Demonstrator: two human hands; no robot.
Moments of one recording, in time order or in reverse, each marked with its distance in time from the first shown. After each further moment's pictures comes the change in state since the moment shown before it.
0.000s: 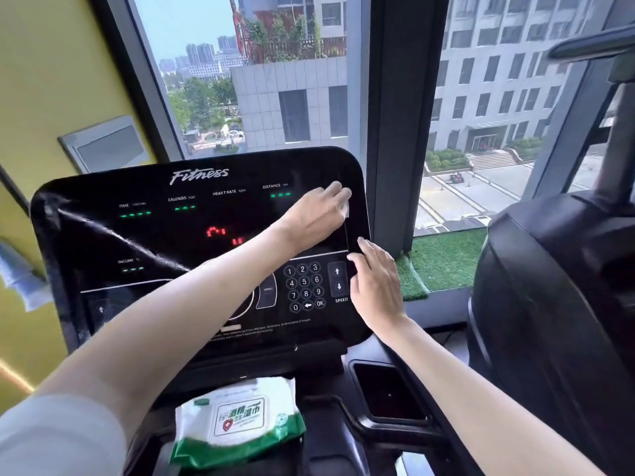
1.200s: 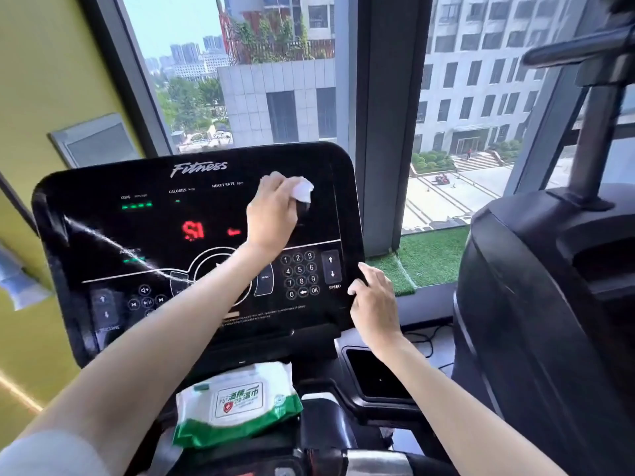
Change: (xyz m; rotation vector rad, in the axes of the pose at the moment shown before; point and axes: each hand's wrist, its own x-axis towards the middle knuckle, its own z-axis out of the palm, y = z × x) left_hand -0.052 0.010 -0.011 -0.648 0.338 -0.843; right_hand -0.053 -0.009 -0.008 0.011 -0.086 0.157
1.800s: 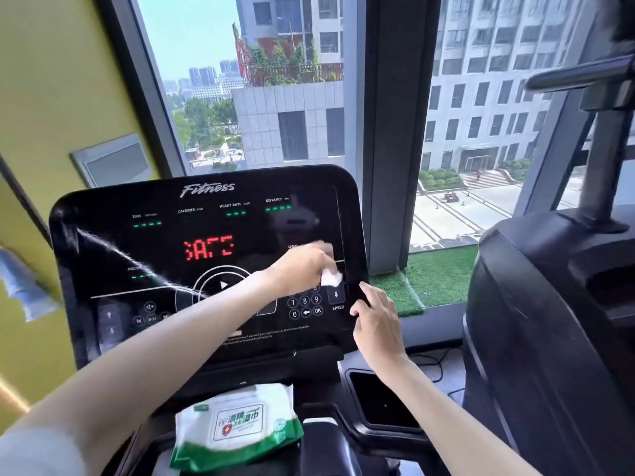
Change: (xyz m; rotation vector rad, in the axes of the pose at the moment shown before) left_hand -0.018 0.010 0.013 -0.034 -0.693 0.316; right_hand 0.003 0.005 0.001 0.002 0.007 -0.068
